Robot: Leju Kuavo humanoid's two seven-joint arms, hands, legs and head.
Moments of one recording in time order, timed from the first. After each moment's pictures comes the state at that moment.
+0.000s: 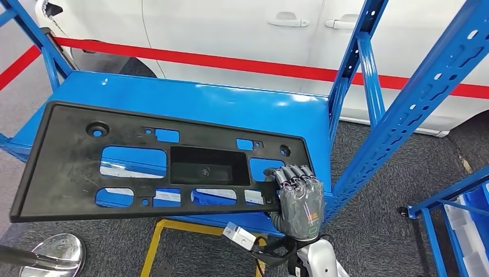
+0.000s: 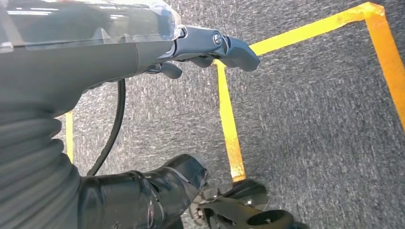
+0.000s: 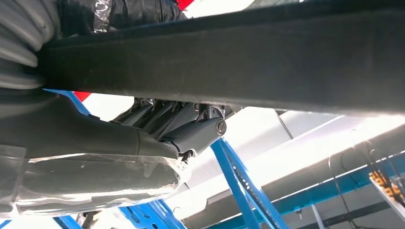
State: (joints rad) left arm -0.09 -0.24 0.82 -0.20 -1.29 0.26 -0.26; right arm -0.09 -0.03 0.68 -1.57 1.46 -0.64 0.08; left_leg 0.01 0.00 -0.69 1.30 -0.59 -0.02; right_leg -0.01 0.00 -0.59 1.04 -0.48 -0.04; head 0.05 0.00
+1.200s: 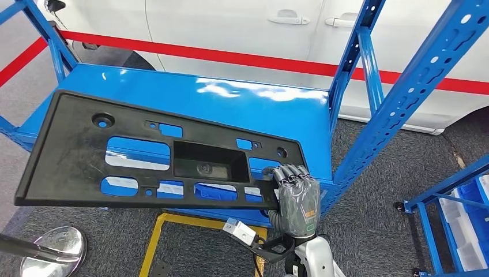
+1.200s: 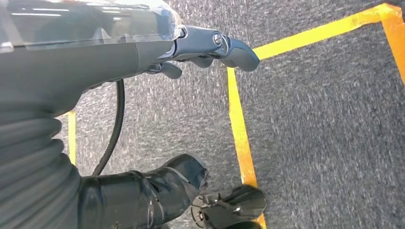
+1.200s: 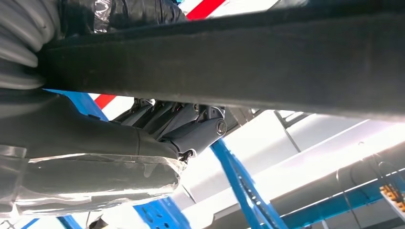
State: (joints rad) left arm -0.09 -0.24 0.82 -0.20 -1.29 0.27 -0.26; right arm -0.09 -0.01 0.68 -1.54 1.39 -0.63 0.07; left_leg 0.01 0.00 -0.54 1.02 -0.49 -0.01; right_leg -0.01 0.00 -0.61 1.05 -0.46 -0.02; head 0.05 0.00
